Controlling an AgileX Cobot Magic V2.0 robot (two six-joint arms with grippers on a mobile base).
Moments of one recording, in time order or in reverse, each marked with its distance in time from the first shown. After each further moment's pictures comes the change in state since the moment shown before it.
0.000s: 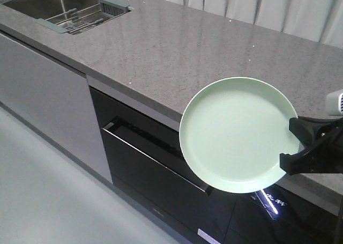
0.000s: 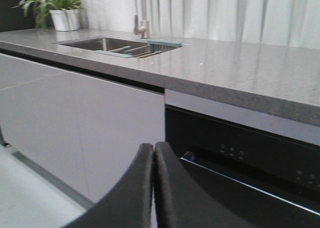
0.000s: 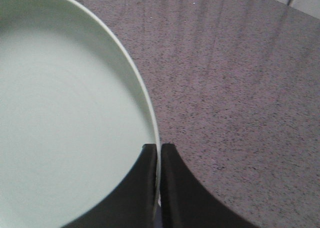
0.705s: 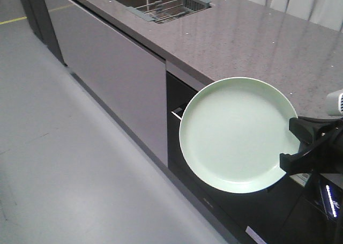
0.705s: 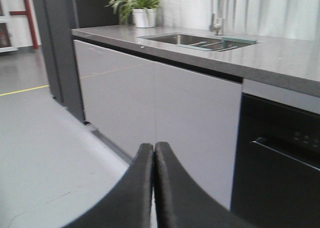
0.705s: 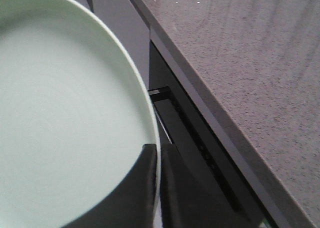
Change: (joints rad) left arm 0.000 0.000 0.000 0.000 0.000 0.000; right arm 0.000 0.000 0.000 0.000 0.000 0.000
